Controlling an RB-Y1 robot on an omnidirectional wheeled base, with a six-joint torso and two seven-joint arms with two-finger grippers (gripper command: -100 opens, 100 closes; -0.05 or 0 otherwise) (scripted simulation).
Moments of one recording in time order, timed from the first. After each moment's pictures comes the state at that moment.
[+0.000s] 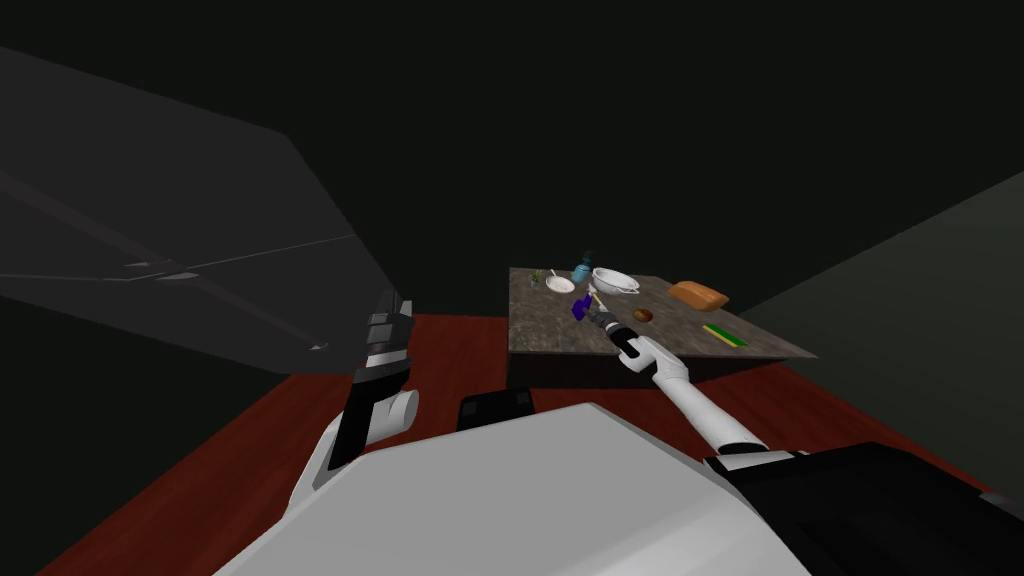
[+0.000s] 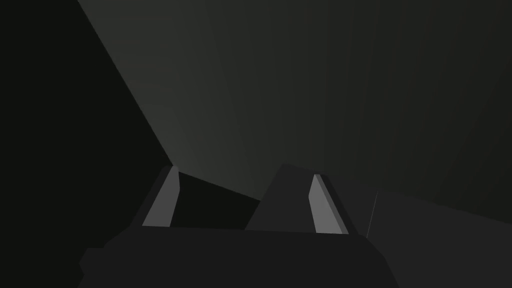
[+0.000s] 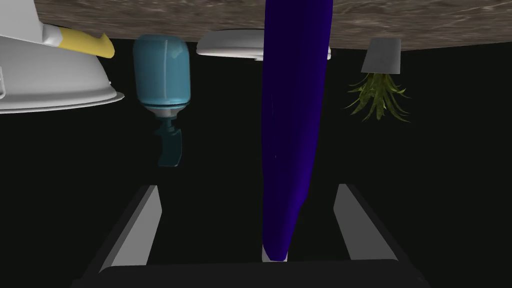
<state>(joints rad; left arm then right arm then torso) 0.48 0.00 -0.03 -2.21 -0.08 -0.35 -0.02 0.21 -0.84 -0.10 -1.38 0.47 -0.11 0.26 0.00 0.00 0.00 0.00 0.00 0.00</state>
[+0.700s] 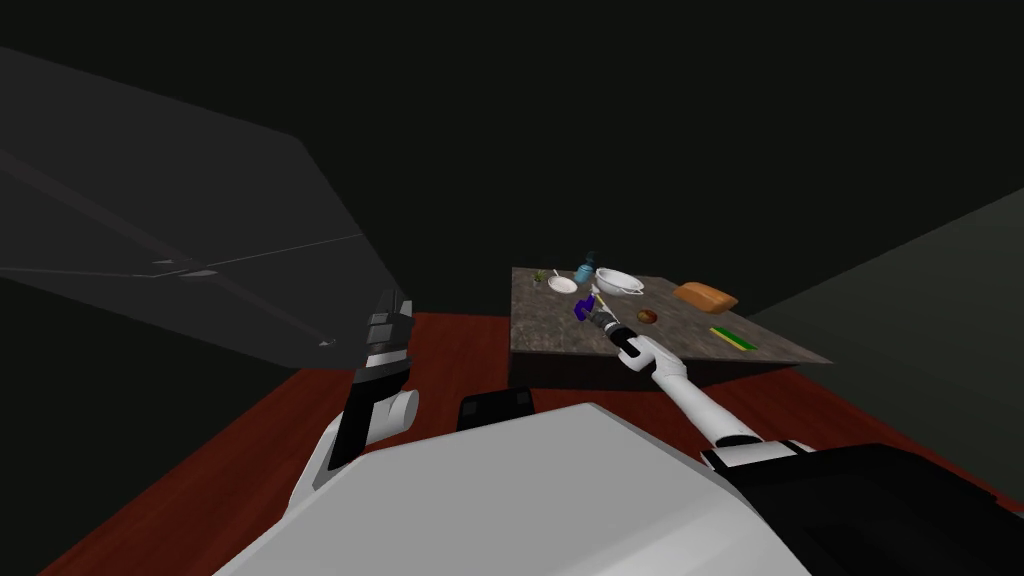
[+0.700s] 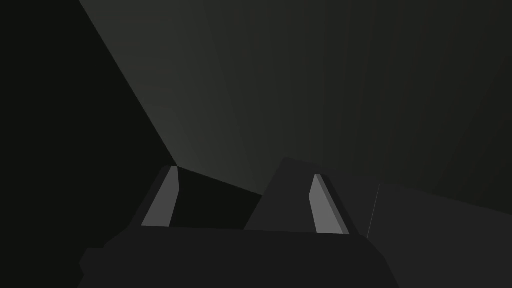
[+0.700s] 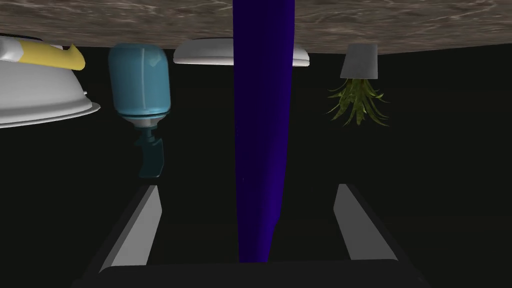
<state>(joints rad) 0.48 0.00 -0.03 -2.21 -0.08 -0.35 -0.02 0.18 -0.86 -0.06 -1.32 0.41 -0.16 0.29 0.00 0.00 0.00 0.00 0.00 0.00</state>
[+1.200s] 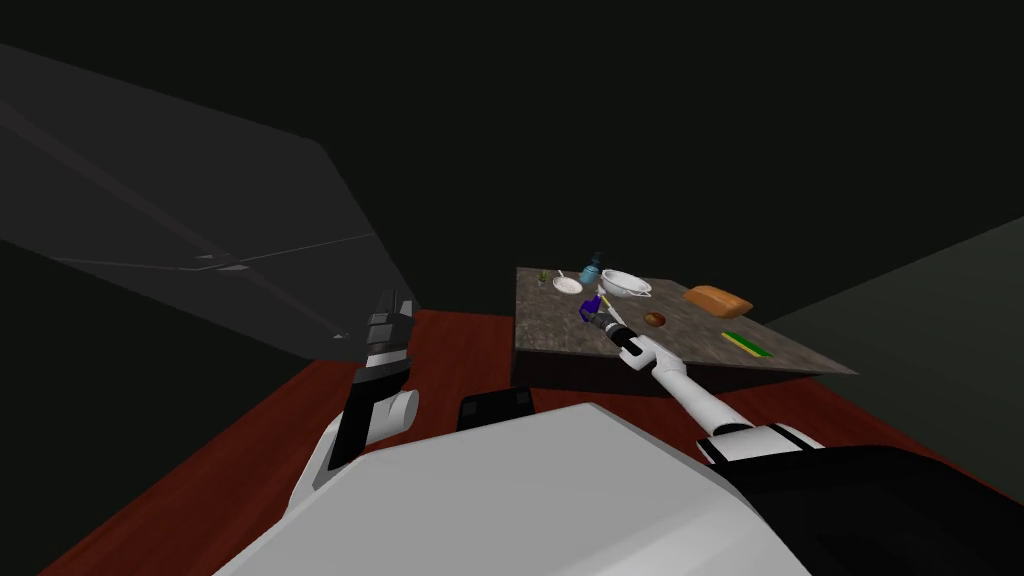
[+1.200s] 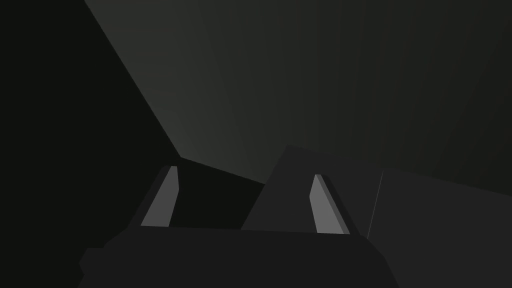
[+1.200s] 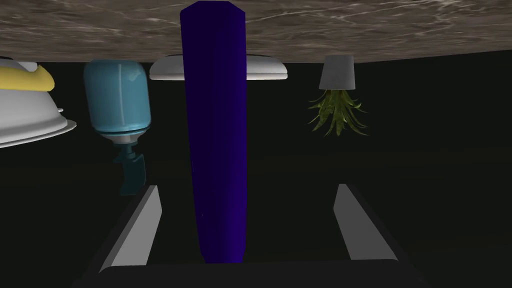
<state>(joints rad) 0.48 0.00 -0.03 -2.21 -0.08 -0.35 -0.02 0.12 -0.90 0.01 -1.19 0.27 -0.24 0.38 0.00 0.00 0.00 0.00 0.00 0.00</state>
